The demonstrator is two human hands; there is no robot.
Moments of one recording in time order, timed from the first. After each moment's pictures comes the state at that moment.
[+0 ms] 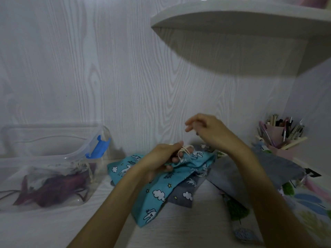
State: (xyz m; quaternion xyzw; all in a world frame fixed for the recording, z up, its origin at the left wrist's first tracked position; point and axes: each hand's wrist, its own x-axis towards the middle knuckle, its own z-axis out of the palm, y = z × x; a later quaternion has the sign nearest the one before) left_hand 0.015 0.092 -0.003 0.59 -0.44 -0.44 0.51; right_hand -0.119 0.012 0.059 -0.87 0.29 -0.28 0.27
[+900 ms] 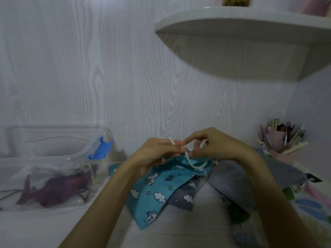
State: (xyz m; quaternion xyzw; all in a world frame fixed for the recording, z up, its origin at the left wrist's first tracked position) left_hand 0.020 0.111 0.020 0.60 -0.42 -0.40 0.55; right_hand -0.131 0.008 0.057 -0.92 0.27 -0.13 0.26
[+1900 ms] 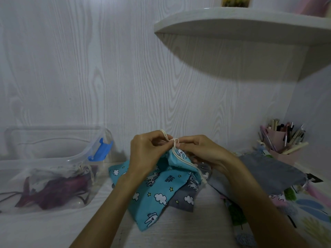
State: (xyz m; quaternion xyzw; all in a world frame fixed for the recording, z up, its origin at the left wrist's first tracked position) left_hand 0.033 0.103 -0.005 0.58 -0.53 0.04 0.62; right_hand -0.104 0.015 0.033 -0.78 0.25 -0.19 0.53
